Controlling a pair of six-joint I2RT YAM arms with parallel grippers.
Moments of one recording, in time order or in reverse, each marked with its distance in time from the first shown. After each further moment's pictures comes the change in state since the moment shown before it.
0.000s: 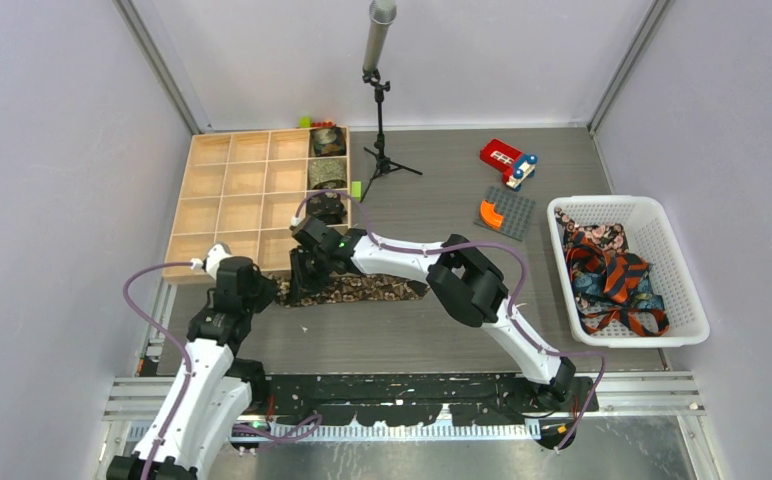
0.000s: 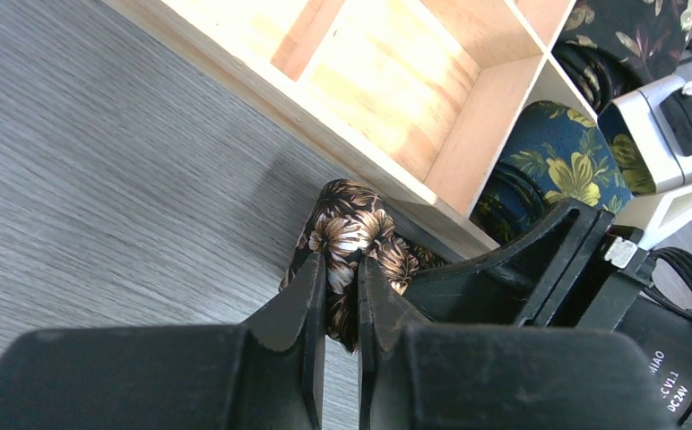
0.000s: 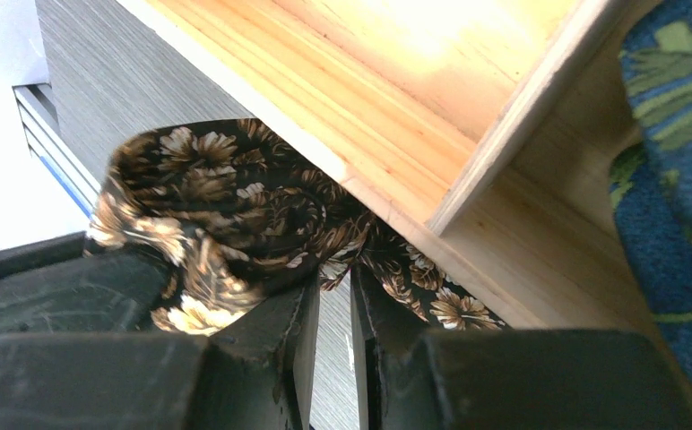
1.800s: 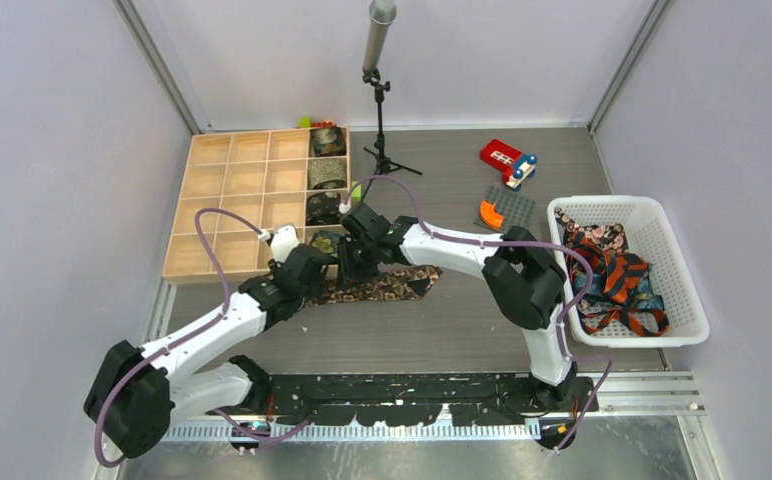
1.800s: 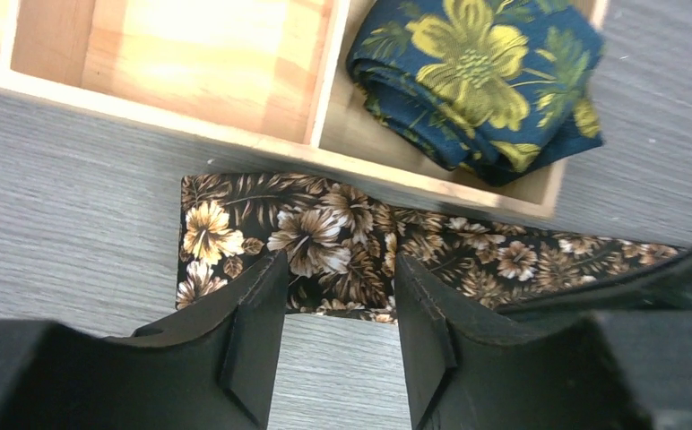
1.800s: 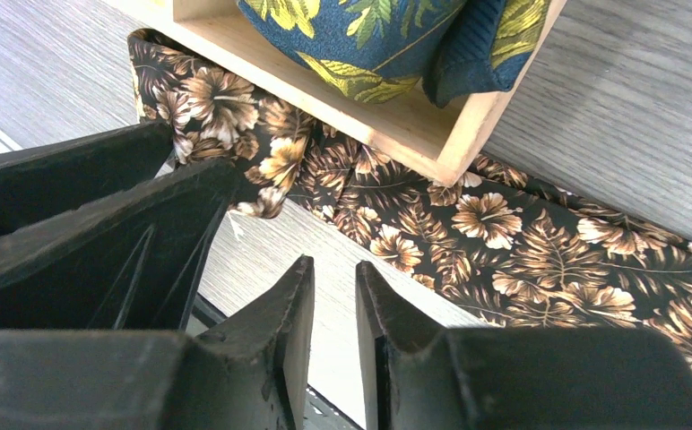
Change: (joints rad) left arm -0.528 0.441 0.159 0.096 -0.330 0.003; right arm -0.121 -0.357 -0.401 -0.050 0.062 -0.068
